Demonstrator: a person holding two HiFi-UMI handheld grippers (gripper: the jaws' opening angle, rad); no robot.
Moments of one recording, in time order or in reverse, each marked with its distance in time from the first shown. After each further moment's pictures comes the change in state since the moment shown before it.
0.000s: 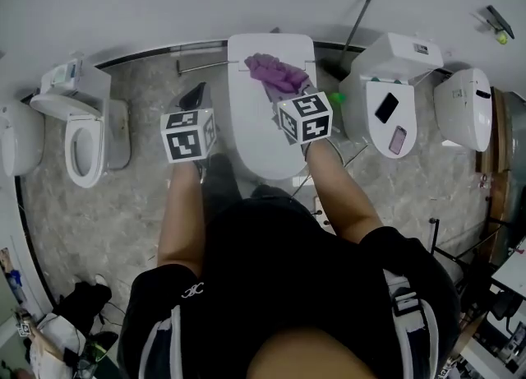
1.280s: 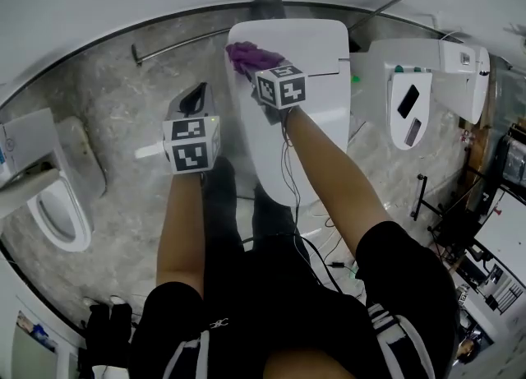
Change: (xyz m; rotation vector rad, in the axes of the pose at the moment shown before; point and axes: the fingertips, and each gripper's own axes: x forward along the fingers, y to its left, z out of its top) left arm 0.352 0.187 -0.127 -0.052 0.255 -0.242; right arm 0.405 -0.118 -0.264 0.290 0.455 -0.135
